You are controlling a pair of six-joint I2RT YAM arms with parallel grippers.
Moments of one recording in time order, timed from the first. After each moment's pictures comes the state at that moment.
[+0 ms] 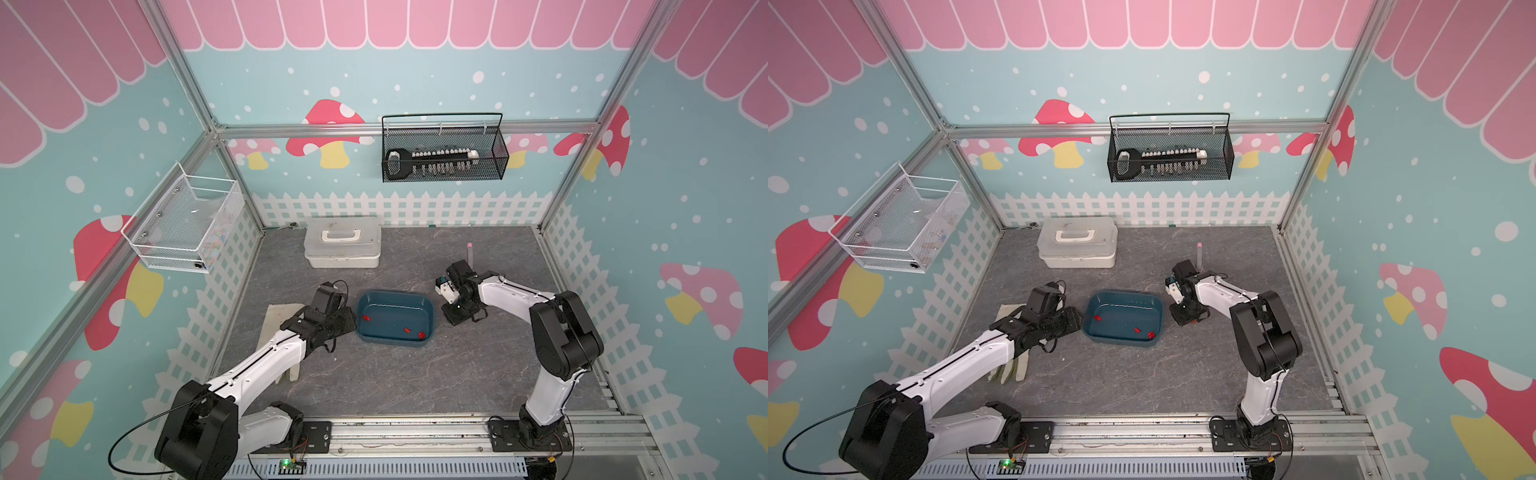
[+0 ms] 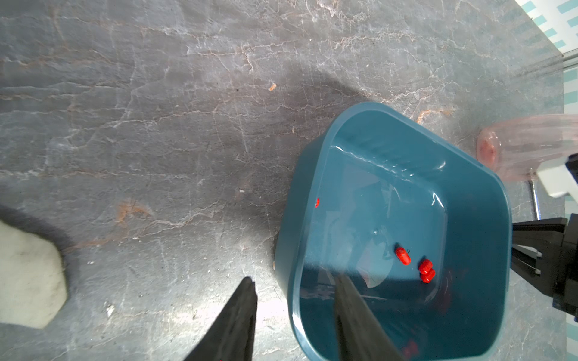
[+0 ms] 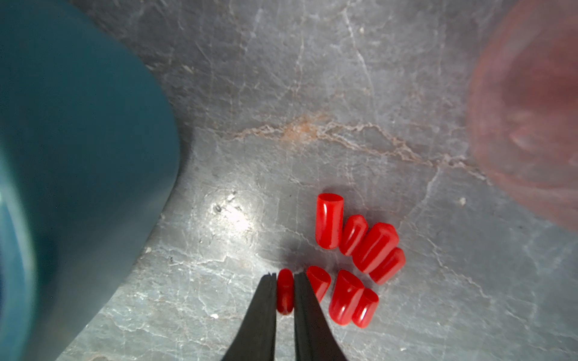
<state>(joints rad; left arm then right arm) -0.40 1.20 0.67 -0.36 0.05 -0.67 0.42 1.81 1.16 -0.72 -0.10 -0.10</state>
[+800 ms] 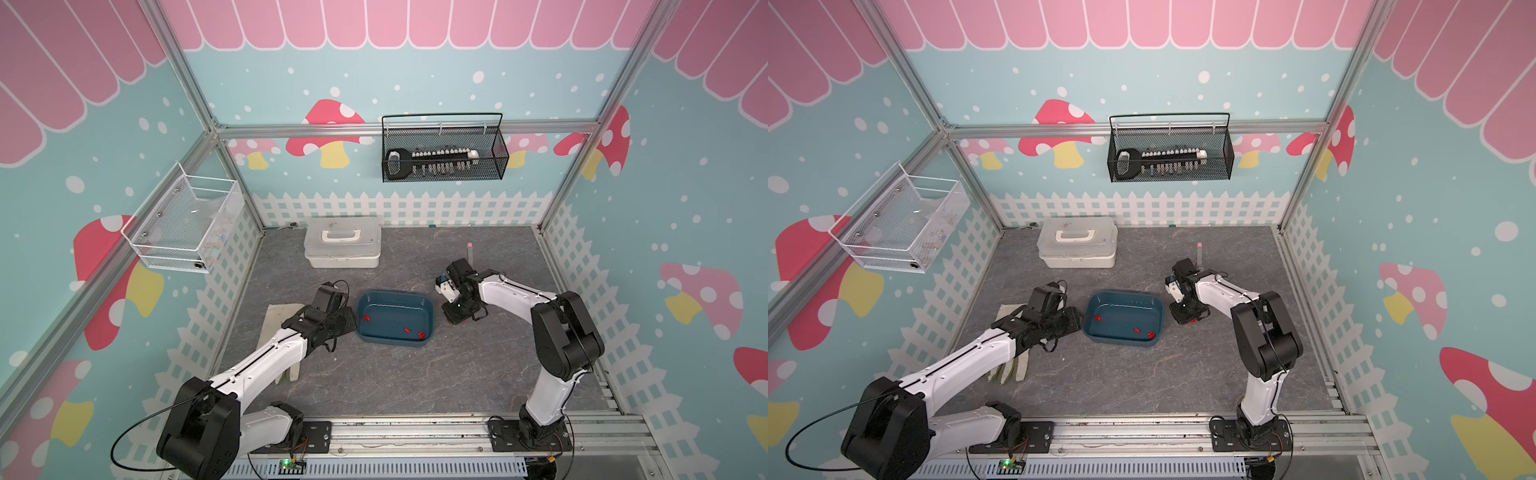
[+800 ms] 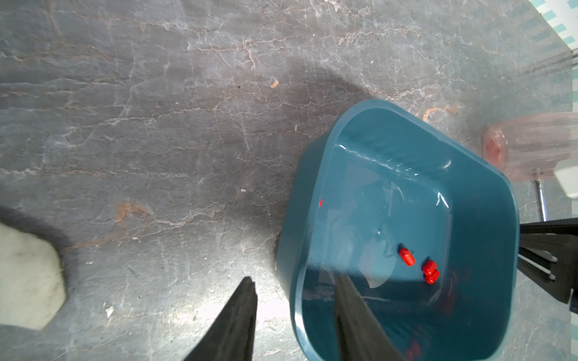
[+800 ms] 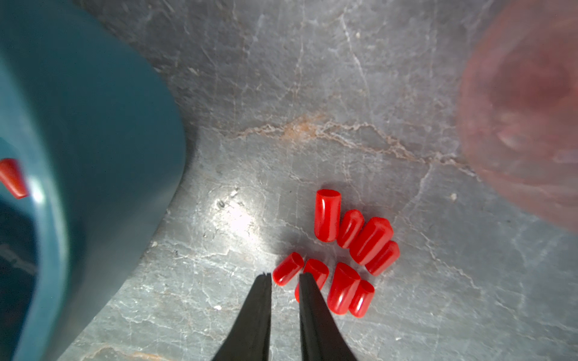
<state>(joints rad) -0.40 1.22 0.67 -0.37 0.05 -0.67 0.42 1.80 1.18 -0.74 -0.10 -0.11</state>
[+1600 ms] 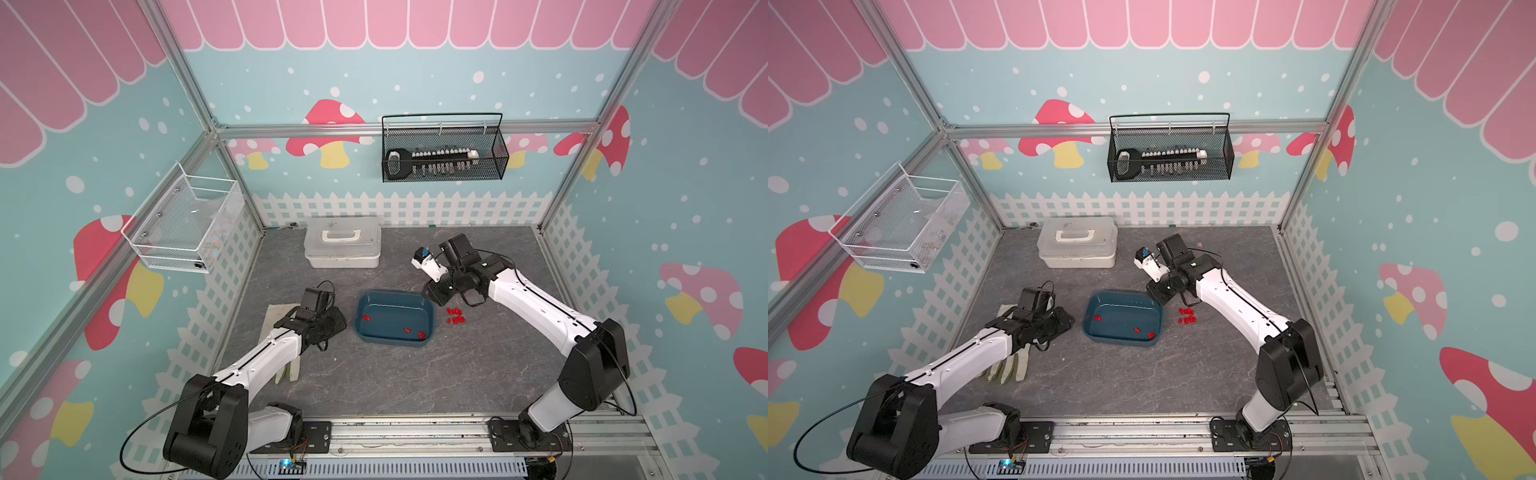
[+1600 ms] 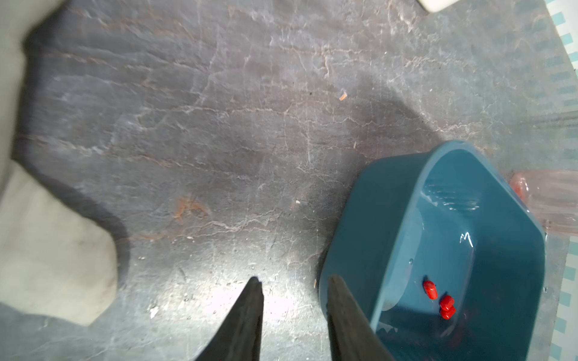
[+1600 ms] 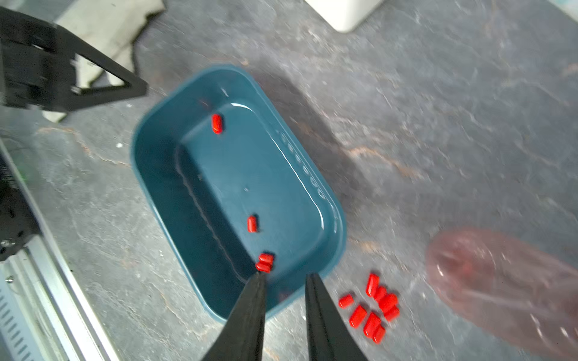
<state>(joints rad) -0.25 1.26 0.62 -0.34 0.13 -0.73 0.59 1.64 1.45 -0.80 -0.27 -0.21</state>
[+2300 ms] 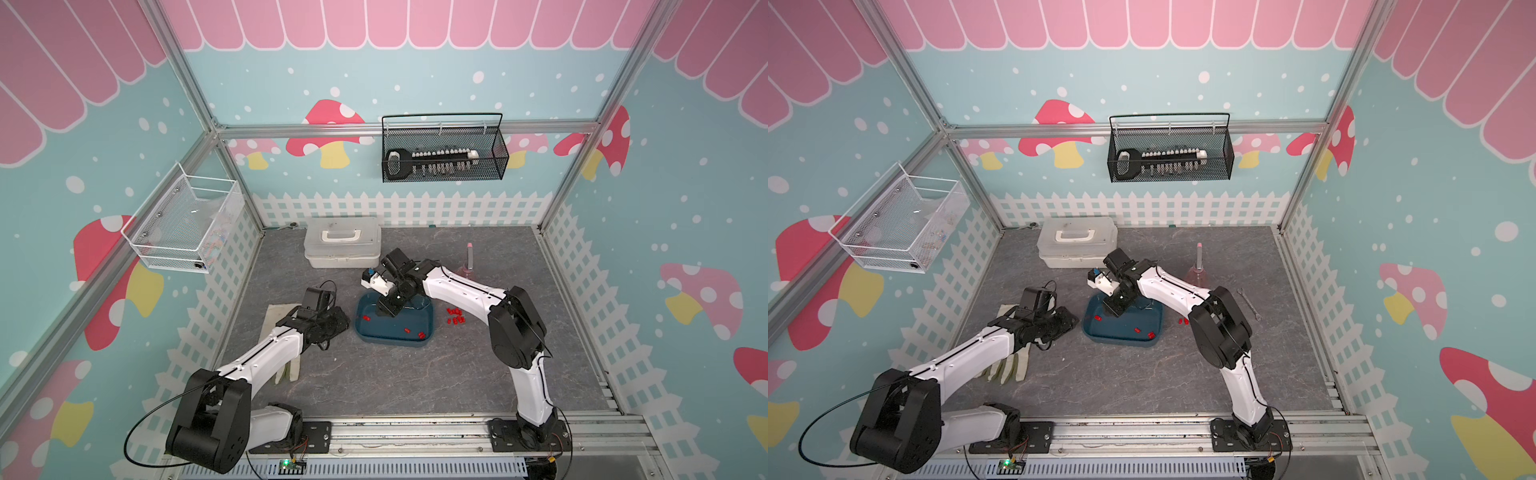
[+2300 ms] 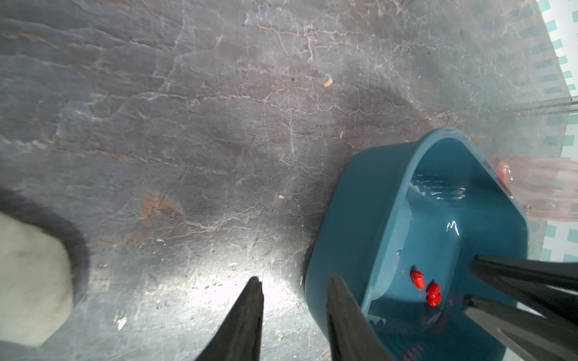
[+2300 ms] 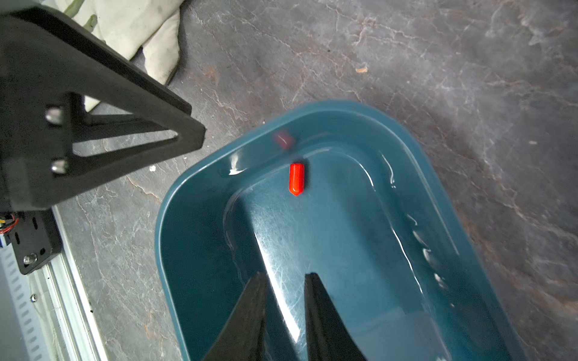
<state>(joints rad) -0.25 1.27 0.62 -0.31 0.18 -0.73 0.78 2.10 1.73 -0.76 -0.35 -0.16</state>
